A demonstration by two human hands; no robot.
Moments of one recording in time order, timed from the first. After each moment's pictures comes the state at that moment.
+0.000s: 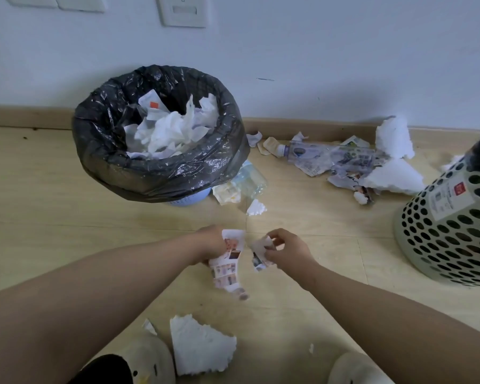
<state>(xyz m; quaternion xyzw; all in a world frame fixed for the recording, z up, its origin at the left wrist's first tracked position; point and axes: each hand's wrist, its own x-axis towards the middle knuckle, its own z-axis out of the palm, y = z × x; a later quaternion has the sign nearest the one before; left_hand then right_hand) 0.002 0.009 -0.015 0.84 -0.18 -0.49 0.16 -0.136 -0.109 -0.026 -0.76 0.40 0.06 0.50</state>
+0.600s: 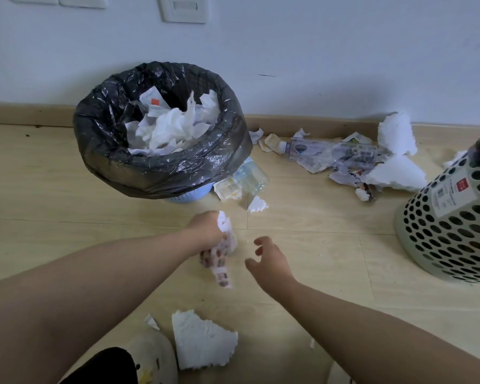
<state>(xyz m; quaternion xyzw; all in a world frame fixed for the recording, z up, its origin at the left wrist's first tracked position) 0.010 0.011 -0.011 0.89 -0.23 -0.35 0.16 -0.132 -0.063 -0.030 -0.80 0.39 0.10 0.44</state>
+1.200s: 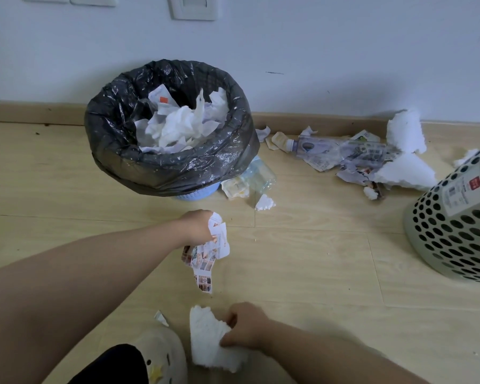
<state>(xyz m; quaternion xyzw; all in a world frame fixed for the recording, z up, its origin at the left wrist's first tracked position) 0.032 0.036 0.002 0.88 -0.26 -0.39 0.05 -0.158 0.008 -0.058 -0.78 0.25 0.35 0.45</state>
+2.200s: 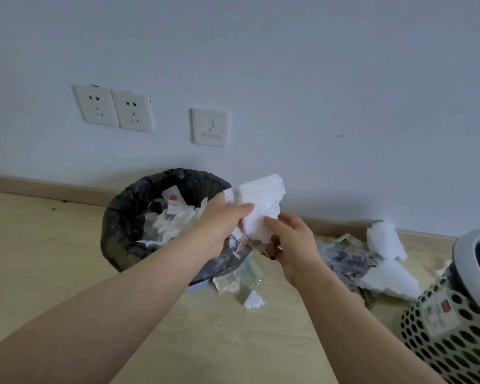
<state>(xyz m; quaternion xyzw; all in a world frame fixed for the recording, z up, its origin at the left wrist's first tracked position) 0.058 -0.058 0.152 0.70 -0.10 -0.30 0.64 -0.038 -0.145 0.137 -0.53 0.34 -0.20 0.75</state>
